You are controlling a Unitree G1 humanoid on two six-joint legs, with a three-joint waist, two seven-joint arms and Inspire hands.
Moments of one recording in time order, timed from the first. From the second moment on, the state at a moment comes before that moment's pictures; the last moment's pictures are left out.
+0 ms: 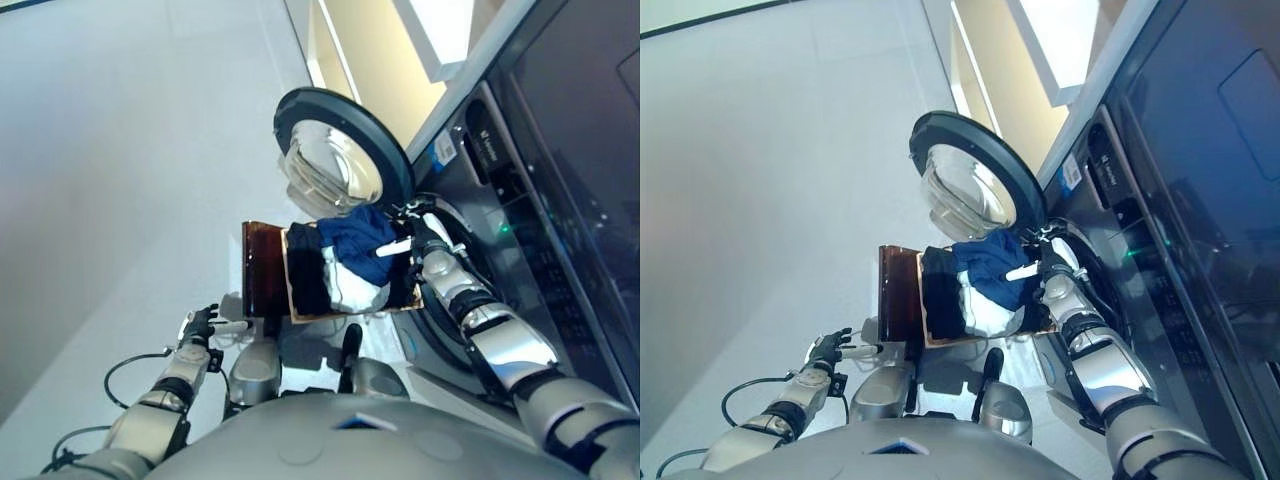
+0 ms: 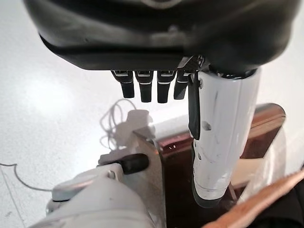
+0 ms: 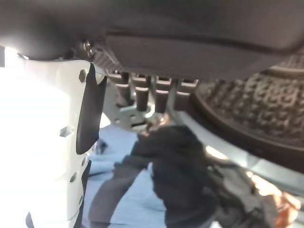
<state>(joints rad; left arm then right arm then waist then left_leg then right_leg) -0.07 0.25 -0.20 1.16 -0.03 0.00 0.16 -0.49 -0.31 0.40 1.16 -0.15 0.09 -0.17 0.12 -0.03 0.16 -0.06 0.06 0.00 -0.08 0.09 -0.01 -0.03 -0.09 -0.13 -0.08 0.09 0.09</state>
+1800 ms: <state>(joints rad) -0.06 0.27 -0.15 1.18 -0.02 0.02 0.17 -0.46 -0.34 0.38 0.87 -0.19 0.11 -0.17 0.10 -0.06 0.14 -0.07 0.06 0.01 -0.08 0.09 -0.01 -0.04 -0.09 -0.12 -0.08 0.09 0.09</state>
